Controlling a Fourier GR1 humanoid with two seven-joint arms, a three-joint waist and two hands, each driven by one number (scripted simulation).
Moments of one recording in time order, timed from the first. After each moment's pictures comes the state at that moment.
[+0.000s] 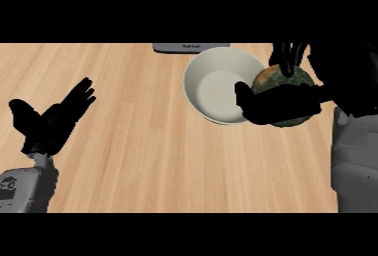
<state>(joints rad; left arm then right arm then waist) -0.24 0.25 0.13 -1.45 0.10 -0.21 0.26 -0.90 -0.18 0.09 -1.88 0.67 0.60 1.03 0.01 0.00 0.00</state>
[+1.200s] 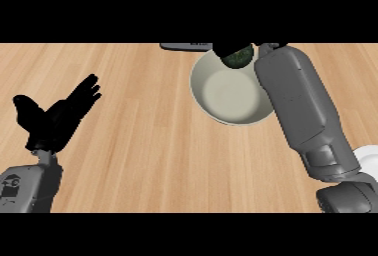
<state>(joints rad) -0.26 0.23 0.11 -1.49 0.10 -0.22 0.29 -1.15 -0.11 -0.15 -0.74 0.79 0.00 0.51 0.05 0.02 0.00</state>
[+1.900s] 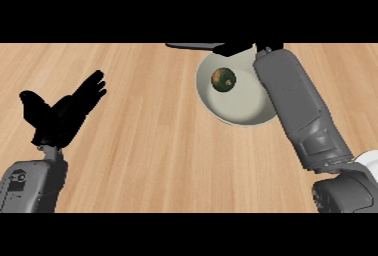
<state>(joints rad) -0.29 0.22 0.10 -1.48 0.09 -0.22 0.29 -1.22 -0.09 -0.38 -0.44 0.65 -0.32 0.22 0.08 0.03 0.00</state>
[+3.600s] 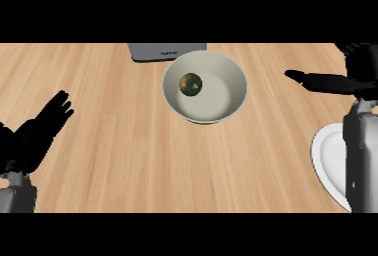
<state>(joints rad) -0.12 0.27 0.21 -1.53 0.12 -0.21 0.29 -0.61 -0.19 -0.36 -1.40 0.23 0.15 0.02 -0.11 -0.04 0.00</state>
